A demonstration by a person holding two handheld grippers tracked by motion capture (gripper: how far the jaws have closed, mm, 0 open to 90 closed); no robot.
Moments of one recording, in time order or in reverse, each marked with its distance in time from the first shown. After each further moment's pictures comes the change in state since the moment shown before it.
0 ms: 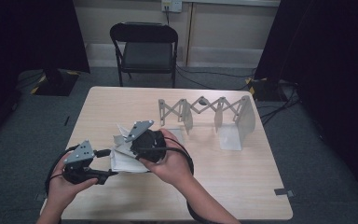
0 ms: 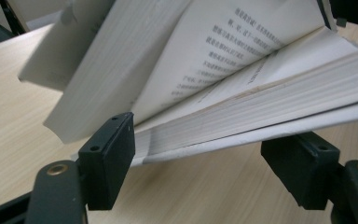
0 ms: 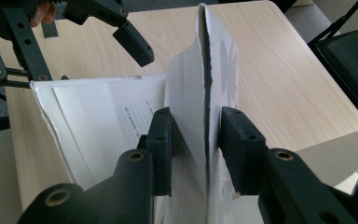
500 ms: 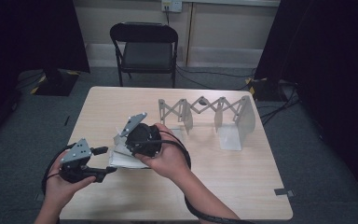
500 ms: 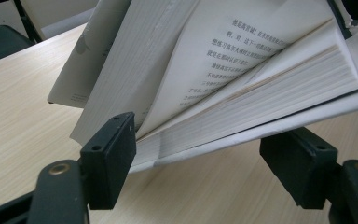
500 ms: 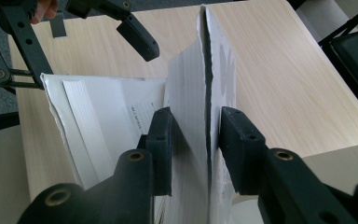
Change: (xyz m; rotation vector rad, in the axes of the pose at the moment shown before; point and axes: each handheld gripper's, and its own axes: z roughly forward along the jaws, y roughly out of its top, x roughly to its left) left arm 0.002 0.004 -0.007 -0.005 0.044 0.015; right arm -0.007 0.016 0.003 0.034 0.042 -0.010
